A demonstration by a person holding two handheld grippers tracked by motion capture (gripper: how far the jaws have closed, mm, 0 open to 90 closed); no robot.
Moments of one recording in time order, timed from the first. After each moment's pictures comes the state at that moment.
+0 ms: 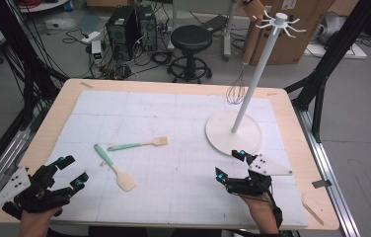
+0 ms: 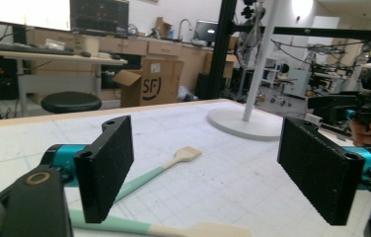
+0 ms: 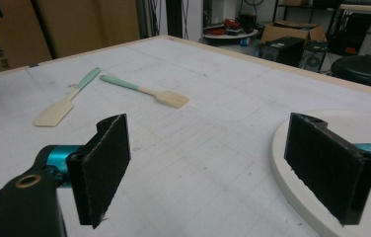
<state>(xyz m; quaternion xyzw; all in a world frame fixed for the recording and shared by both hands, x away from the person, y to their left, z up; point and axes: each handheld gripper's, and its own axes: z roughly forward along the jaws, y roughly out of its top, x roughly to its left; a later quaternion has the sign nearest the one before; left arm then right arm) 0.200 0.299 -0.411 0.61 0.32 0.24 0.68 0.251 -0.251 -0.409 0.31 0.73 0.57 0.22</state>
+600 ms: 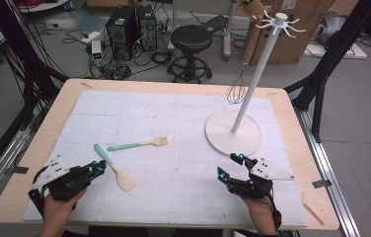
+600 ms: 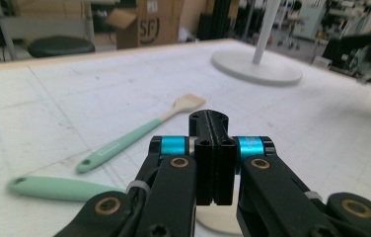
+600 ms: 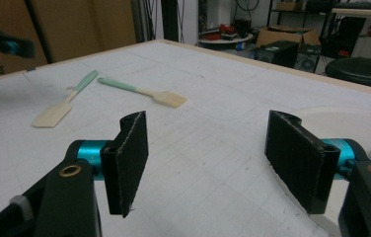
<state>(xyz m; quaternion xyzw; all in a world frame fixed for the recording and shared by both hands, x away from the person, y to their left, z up) 0.242 0.253 -0.427 0.70 0.35 0.19 0.59 0.244 -0.255 -0.415 0.31 0.72 0.58 0.22</state>
